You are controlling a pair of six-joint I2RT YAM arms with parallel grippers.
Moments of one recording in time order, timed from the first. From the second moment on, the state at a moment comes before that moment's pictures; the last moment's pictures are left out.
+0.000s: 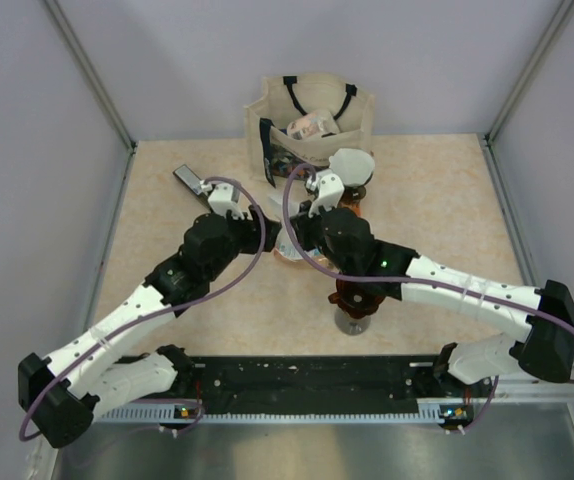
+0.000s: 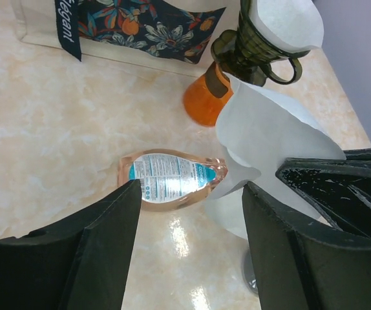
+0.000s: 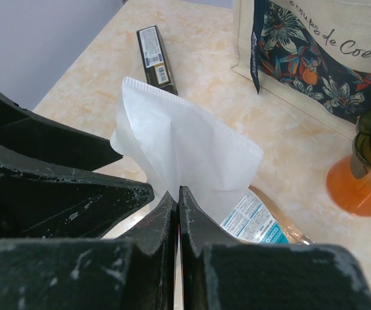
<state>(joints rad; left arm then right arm) -0.69 0.97 0.82 -0.12 -0.18 -0.49 1.05 1.33 1.10 0.01 0.45 0.31</state>
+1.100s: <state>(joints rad) -0.77 1.03 0.82 -0.03 -0.38 -0.41 1.01 1.31 1.09 0.04 0.37 0.34</state>
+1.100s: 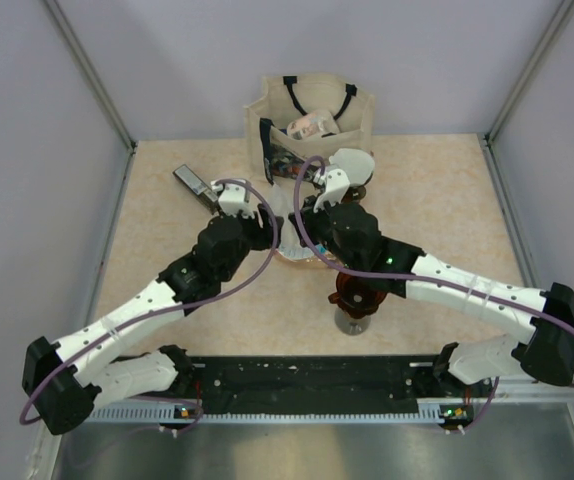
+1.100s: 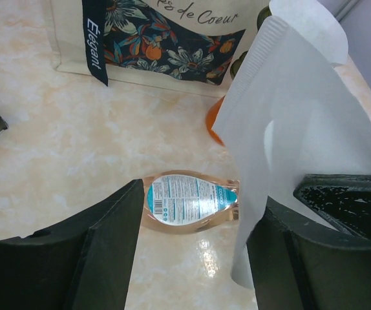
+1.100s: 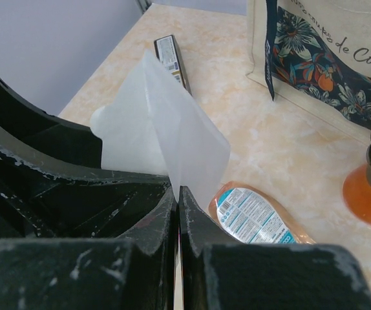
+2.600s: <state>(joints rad) -0.79 1.04 0.80 0.07 -0.42 -0.40 0.98 1.31 1.09 0.00 0.45 0.33</state>
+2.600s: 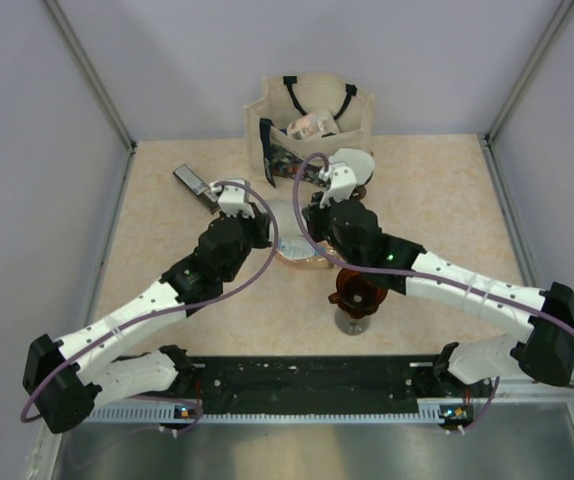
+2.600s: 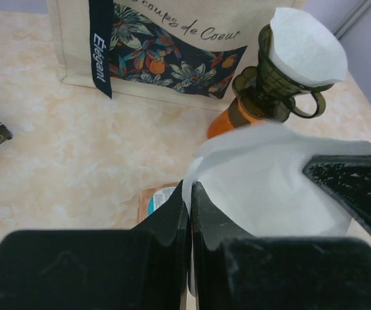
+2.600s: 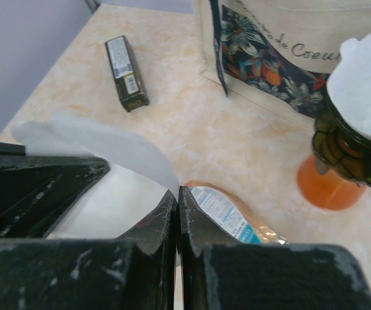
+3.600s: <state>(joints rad) -0.79 1.04 0.86 -0.15 -0.35 -0.41 0.98 1.33 1.12 -0.14 0.47 0.24</state>
